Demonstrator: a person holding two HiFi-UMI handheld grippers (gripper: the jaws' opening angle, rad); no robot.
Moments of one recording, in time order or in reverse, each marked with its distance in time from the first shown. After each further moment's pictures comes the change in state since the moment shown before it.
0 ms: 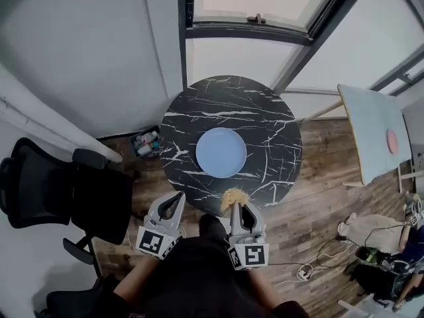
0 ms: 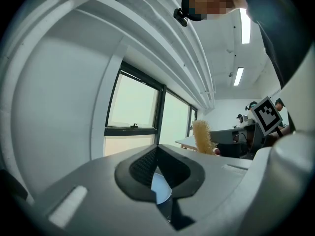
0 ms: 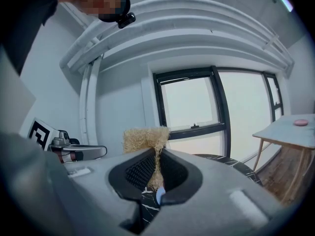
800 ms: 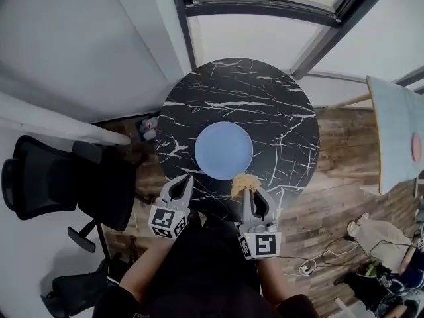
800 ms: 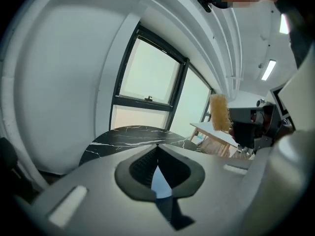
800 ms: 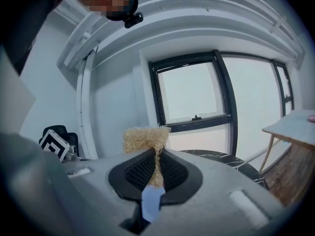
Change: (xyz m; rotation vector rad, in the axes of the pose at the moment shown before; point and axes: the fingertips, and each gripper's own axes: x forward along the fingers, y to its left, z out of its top) left arm 0.127 0.037 -0.112 -0.164 0.265 0.165; right arm 0.095 -0.100 -0.025 -0.006 0.078 0.085
